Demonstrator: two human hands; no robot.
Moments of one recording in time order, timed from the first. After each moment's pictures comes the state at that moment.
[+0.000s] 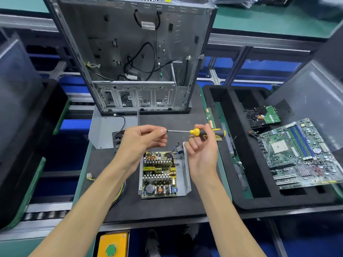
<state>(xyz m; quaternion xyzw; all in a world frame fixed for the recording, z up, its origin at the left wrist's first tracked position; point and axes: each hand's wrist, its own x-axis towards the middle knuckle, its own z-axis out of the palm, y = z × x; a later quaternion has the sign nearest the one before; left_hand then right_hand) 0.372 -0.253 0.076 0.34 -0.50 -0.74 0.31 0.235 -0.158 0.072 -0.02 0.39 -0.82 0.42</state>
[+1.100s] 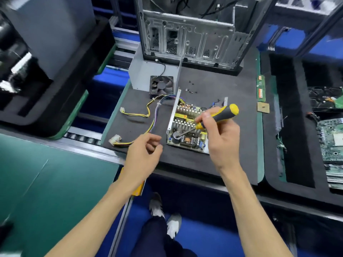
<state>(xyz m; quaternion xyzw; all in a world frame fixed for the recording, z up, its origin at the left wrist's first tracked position) 0.470 -0.119 -0.042 0.60 -0.61 -0.42 0.29 0.283 -0.093 0.025 -0.47 0.55 -0.61 0.32</state>
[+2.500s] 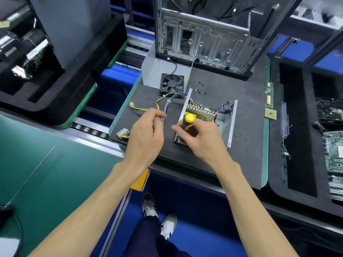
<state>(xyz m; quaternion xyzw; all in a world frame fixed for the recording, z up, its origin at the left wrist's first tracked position) 0.470 -0.137 -0.006 0.55 -0.67 -0.31 0.38 0.299 -0.117 -0.007 -0.67 0.59 -0.39 0.22</state>
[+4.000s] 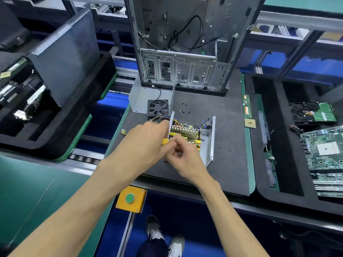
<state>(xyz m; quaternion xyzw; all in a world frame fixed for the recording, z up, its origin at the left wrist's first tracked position) 0.446 -0.151 0.101 0.46 -0.88 -0.13 0.04 0.310 -0.106 -0.006 -0.56 0.55 -0.48 0.39</state>
